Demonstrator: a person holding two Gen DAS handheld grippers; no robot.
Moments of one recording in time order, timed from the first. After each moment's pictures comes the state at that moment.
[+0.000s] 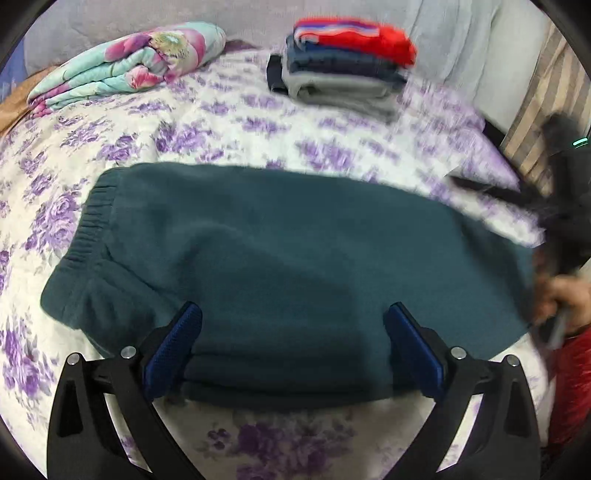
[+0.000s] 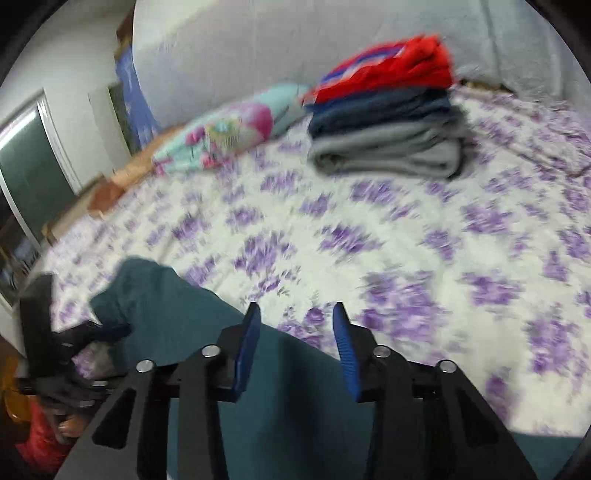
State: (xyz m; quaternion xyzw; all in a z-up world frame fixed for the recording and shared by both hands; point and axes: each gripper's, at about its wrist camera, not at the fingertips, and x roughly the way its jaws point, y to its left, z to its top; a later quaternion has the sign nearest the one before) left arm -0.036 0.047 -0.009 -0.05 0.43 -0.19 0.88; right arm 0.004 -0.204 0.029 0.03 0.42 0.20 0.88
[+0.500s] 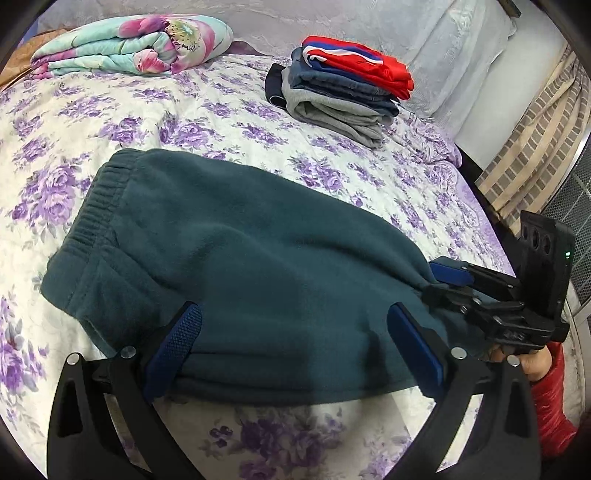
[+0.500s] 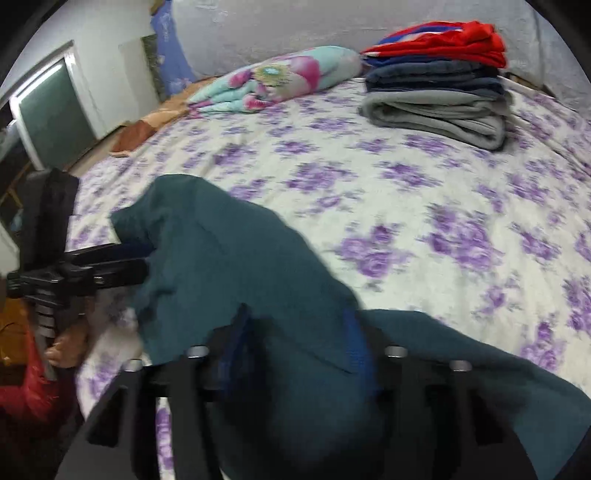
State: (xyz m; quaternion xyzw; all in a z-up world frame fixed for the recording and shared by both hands) left arm -0.035 0.067 -0.011 -0.13 0.42 -0.23 0.87; right arm -0.050 -0.178 0.020 -0.02 0.44 0.26 0.86
